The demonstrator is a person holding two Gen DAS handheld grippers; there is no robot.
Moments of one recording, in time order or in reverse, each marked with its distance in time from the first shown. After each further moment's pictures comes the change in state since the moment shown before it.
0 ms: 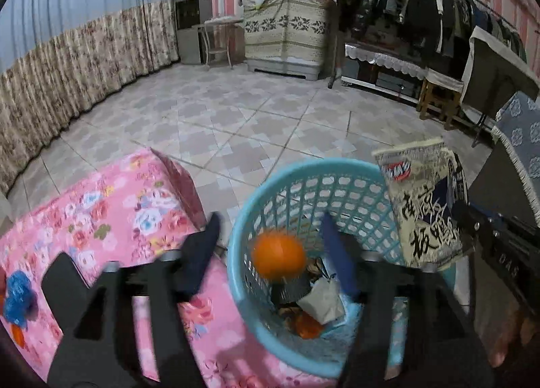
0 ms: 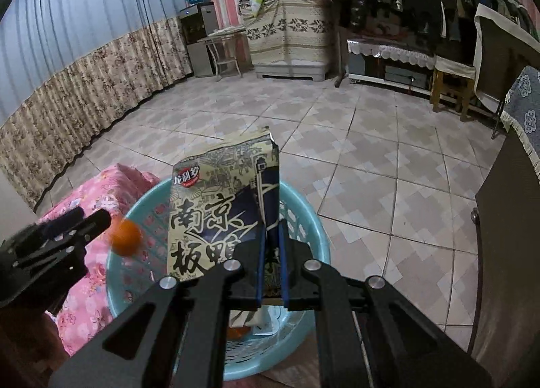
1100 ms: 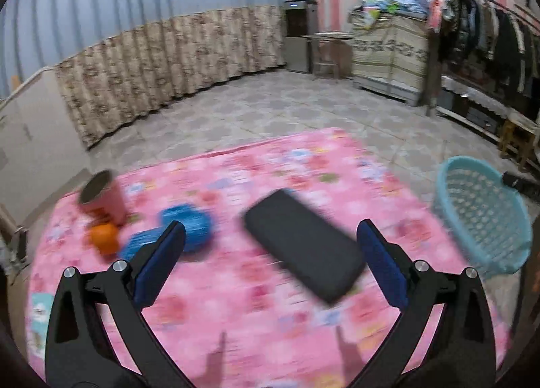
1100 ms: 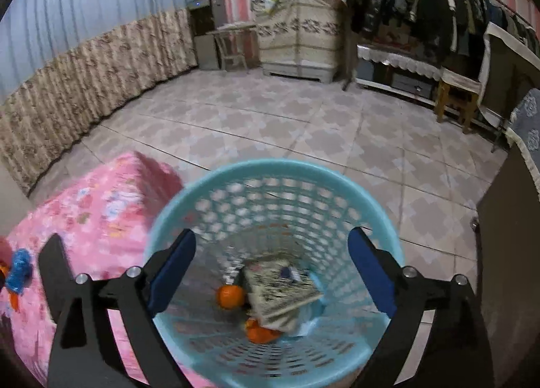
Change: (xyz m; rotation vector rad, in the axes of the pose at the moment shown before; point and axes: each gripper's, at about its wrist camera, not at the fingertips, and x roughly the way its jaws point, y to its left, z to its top) left arm -0.131 0.212 -0.103 -0.213 -0.045 0.380; right arm -0.010 0.105 -0.009 -0.080 -0.022 0.018
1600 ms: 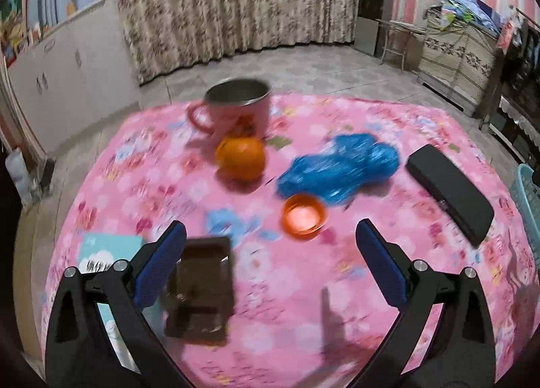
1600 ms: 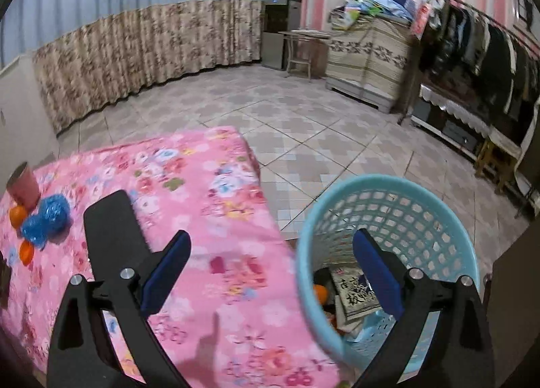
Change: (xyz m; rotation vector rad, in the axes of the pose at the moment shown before) left arm 0.015 0.170 -0.067 -0.220 0.158 0.124; right arm -0.010 0.141 -0.029 -0.271 -0.007 0.085
